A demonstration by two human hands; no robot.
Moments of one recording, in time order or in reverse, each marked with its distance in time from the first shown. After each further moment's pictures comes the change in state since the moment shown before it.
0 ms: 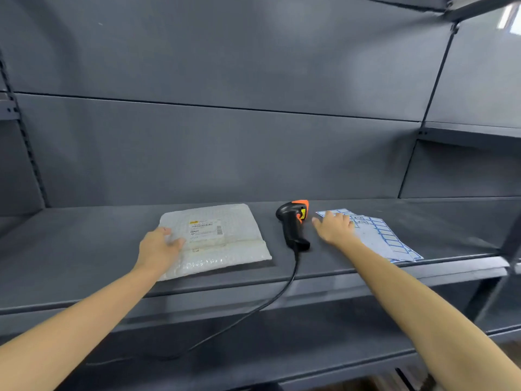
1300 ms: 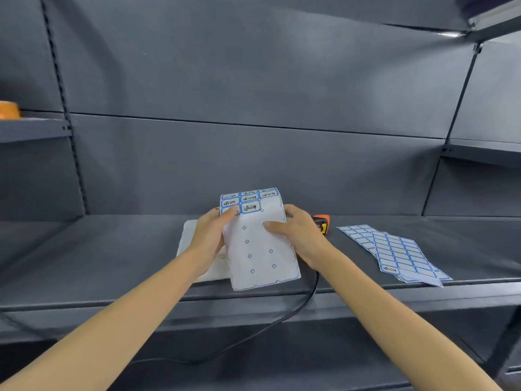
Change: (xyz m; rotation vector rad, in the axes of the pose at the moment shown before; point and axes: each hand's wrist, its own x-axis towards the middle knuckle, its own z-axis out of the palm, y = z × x) left_hand -0.024 0.073 -0.008 -0.922 -0.281 0.034; right_hand -0.116 -0.109 -0.047 1.234 -0.407 -0.377
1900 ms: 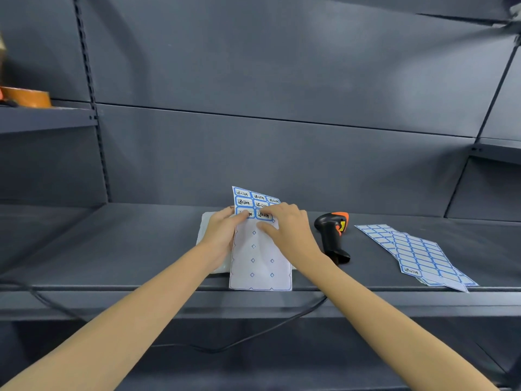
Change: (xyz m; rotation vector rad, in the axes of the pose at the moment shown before) left_hand -0.002 -0.005 -0.018 -0.013 0.024 -0.060; right_hand 0.020 0.028 0.048 -1.014 0.163 -0.520
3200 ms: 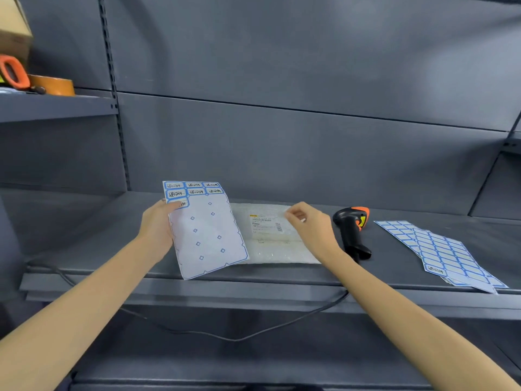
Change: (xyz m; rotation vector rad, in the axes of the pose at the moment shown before) left_hand -0.009 0.027 -0.127 -0.141 0.324 0.049; right_hand 0.002 0.023 0.021 0.412 -0.038 0.260
